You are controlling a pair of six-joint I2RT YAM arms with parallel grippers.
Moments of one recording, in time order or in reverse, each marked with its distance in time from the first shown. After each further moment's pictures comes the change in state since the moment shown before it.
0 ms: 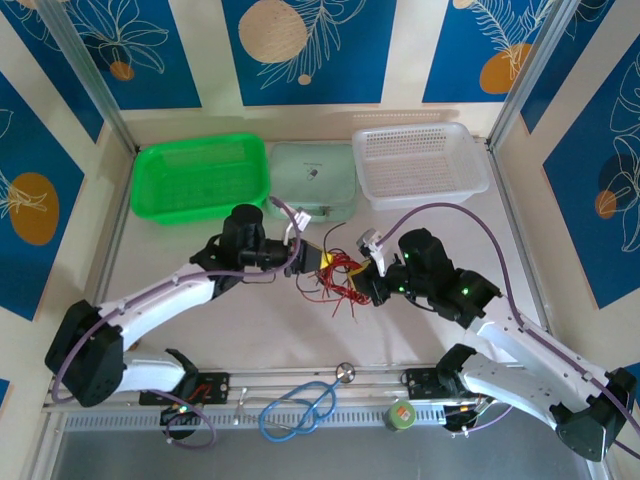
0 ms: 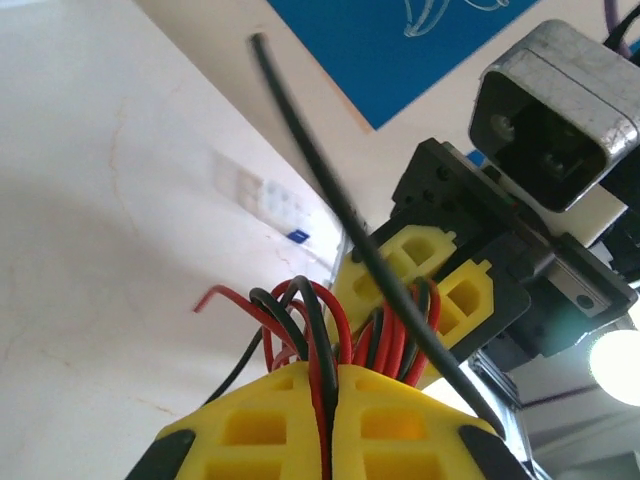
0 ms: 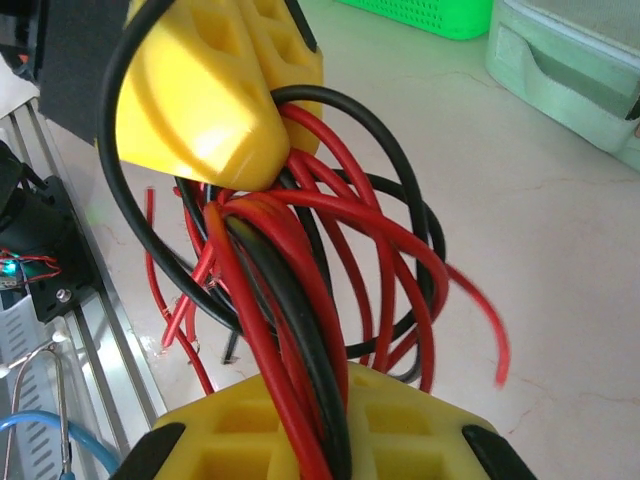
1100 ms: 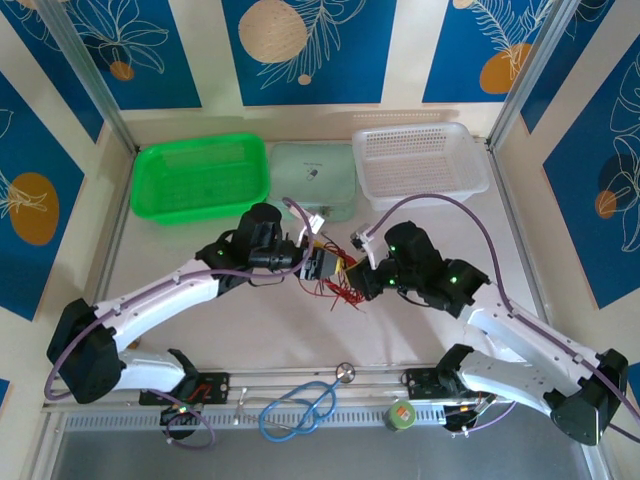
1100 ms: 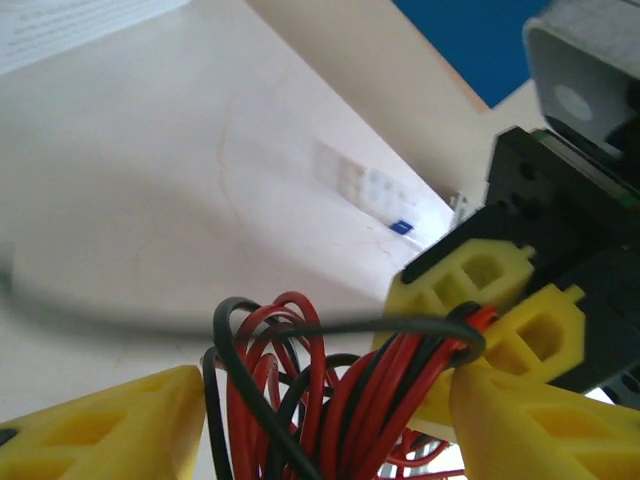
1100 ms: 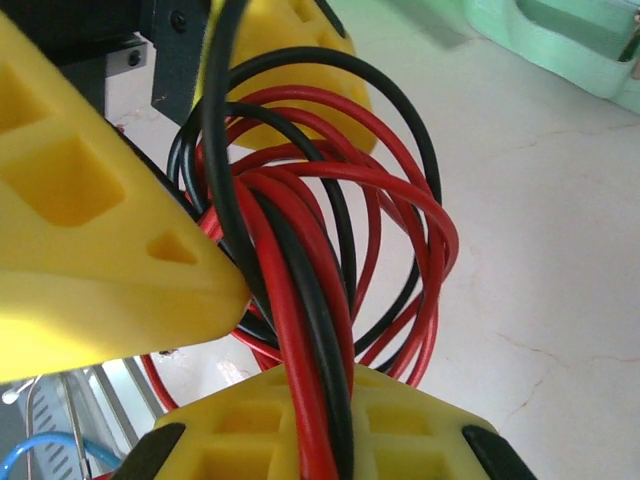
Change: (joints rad) left arm -0.100 0.032 0.123 -0.232 -0.263 0.160; right arm 0.037 0.101 0.075 -0.060 0.048 0.093
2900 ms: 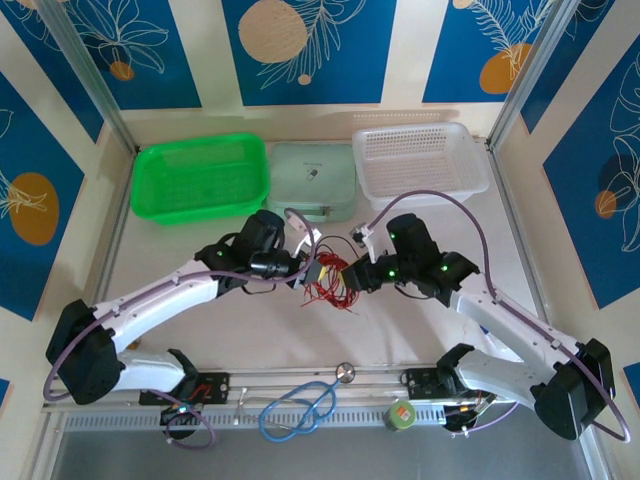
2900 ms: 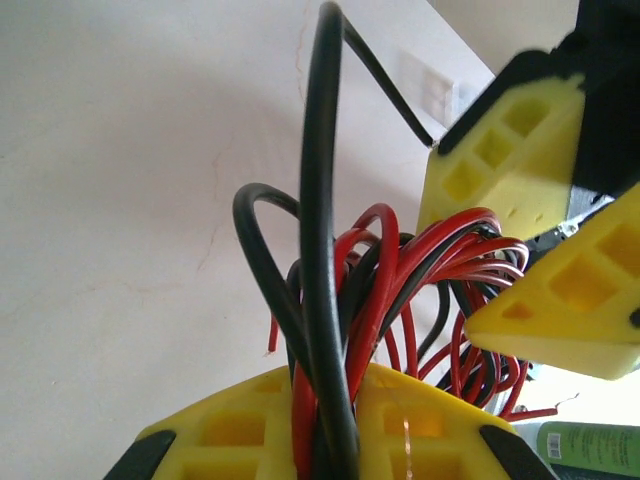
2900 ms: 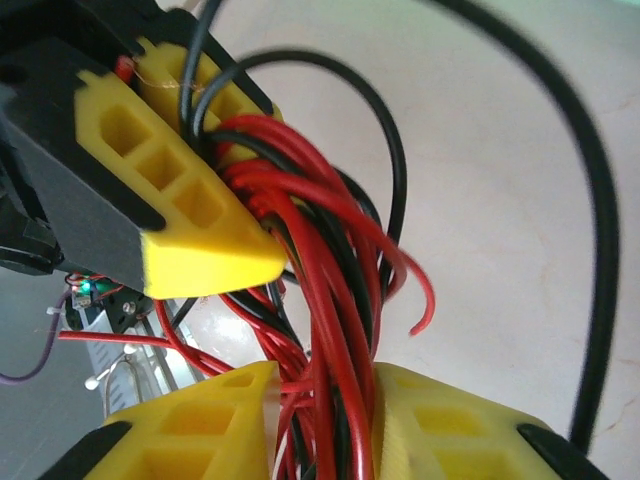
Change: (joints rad) left arm -0.003 -0.013 -0.005 -0.219 -0.127 0.124; right arm -0.122 0.099 -0.045 0.092 -0.252 0.048
